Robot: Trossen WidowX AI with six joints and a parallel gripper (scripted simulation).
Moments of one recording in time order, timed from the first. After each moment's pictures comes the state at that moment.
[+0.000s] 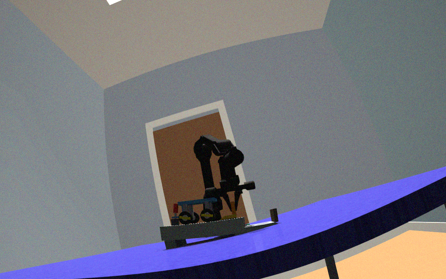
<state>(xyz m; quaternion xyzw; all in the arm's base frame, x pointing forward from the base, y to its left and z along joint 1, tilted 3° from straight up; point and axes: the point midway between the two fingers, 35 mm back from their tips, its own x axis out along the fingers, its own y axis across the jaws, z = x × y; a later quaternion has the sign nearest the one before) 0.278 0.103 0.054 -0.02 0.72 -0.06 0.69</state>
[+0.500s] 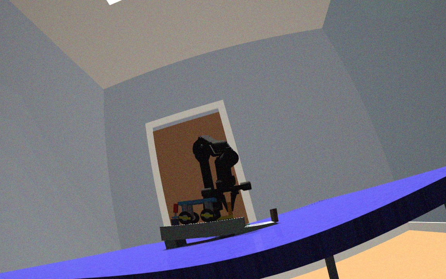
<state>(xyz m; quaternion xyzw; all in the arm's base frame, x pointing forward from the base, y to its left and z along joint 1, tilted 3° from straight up) 0.277 0.089 0.055 -0.02 0.72 -0.06 0.69</state>
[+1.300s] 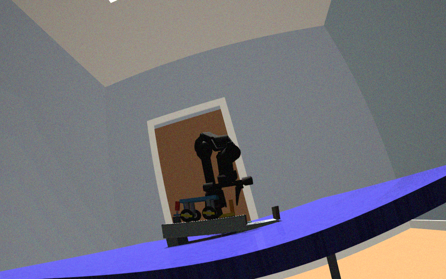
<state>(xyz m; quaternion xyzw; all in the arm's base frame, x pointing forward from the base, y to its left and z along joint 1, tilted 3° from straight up) 0.275 0.090 0.067 -0.02 0.72 -0.06 0.69</state>
